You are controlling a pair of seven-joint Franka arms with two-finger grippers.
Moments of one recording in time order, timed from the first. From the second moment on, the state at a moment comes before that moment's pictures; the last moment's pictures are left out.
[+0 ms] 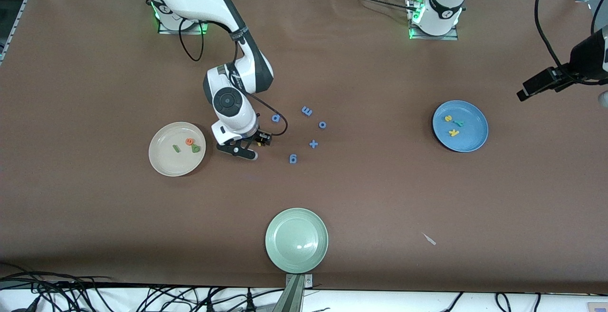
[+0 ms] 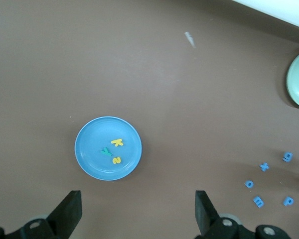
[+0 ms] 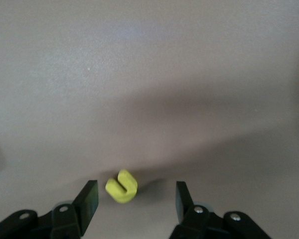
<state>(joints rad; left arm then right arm) 0.06 0.01 -0.05 -1.54 -0.10 1.57 -0.29 0.84 0.67 -0.29 -1.78 0.30 2.39 0.66</state>
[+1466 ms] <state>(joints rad) 0.00 0.02 -0.04 -1.50 0.02 1.49 -0.09 0.84 0.71 -0.33 -1.72 0.30 2.32 0.62</state>
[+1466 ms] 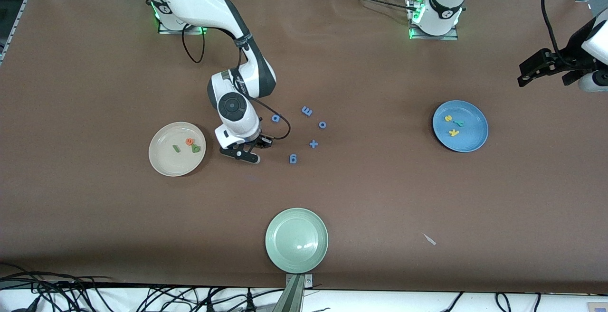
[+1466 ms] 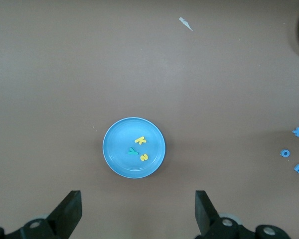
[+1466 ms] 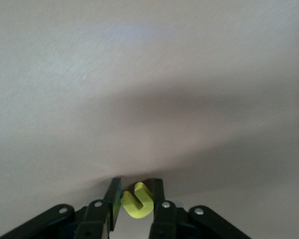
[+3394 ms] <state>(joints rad) -0.01 0.02 -0.05 -1.50 0.01 1.49 -0.09 0.85 0.57 -0.77 -1.48 0.30 1.79 0.03</state>
